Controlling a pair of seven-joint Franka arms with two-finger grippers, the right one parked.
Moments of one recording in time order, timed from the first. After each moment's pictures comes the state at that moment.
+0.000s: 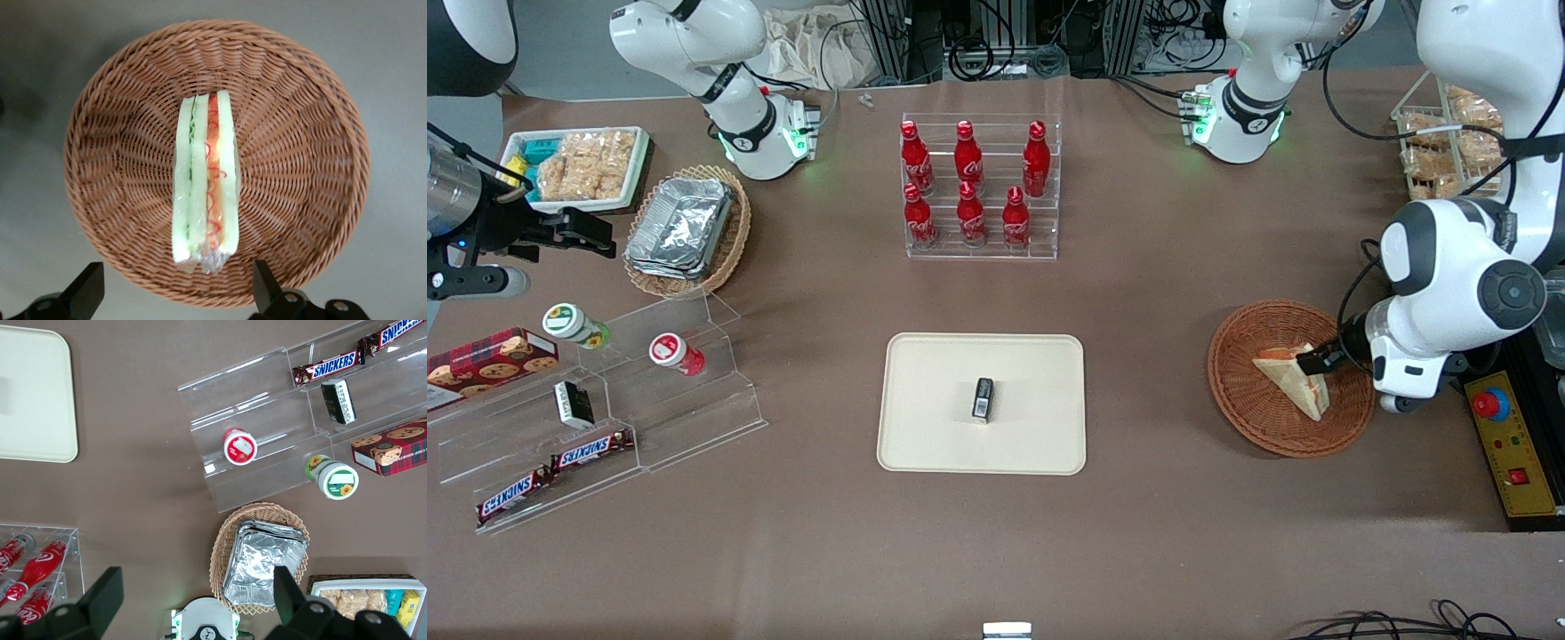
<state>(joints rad) 0.04 0.28 -0.03 -1.98 -0.02 2.13 -0.63</state>
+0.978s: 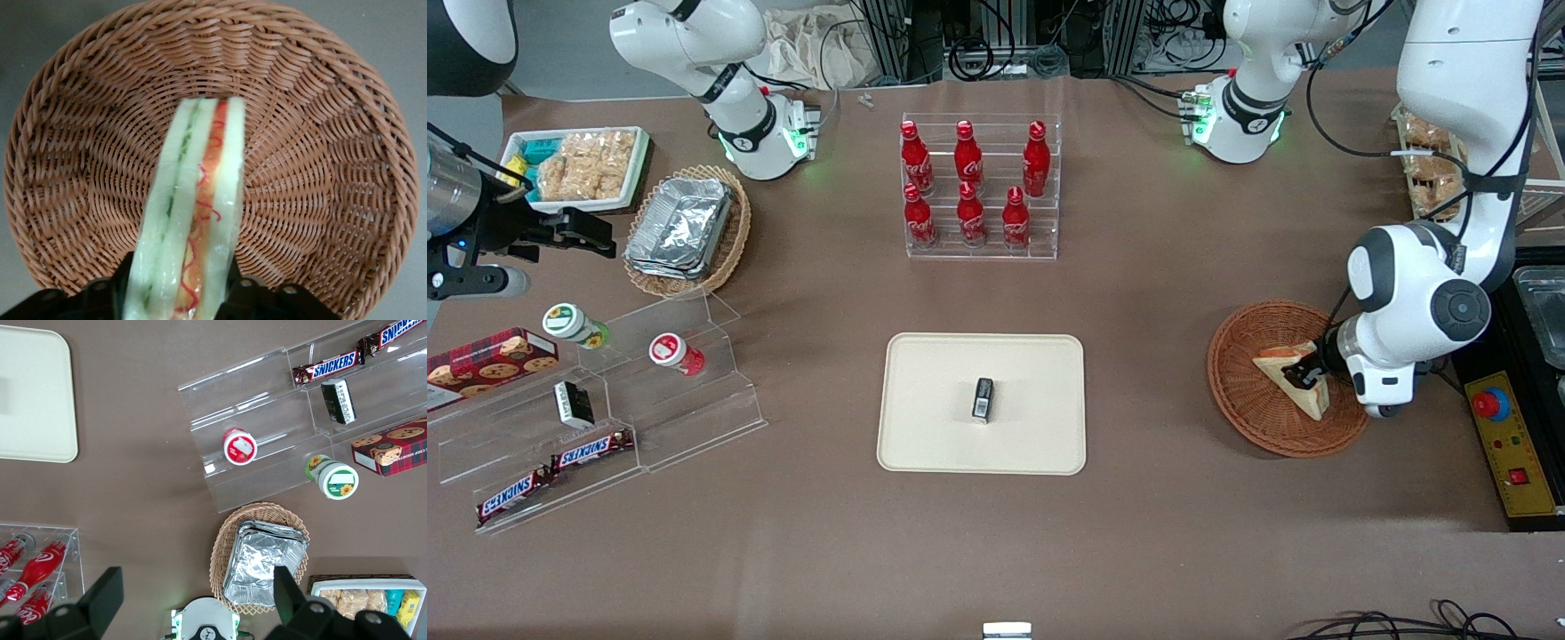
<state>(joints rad) 0.04 0.35 -0.03 -2.06 -0.03 2.32 -0.77</state>
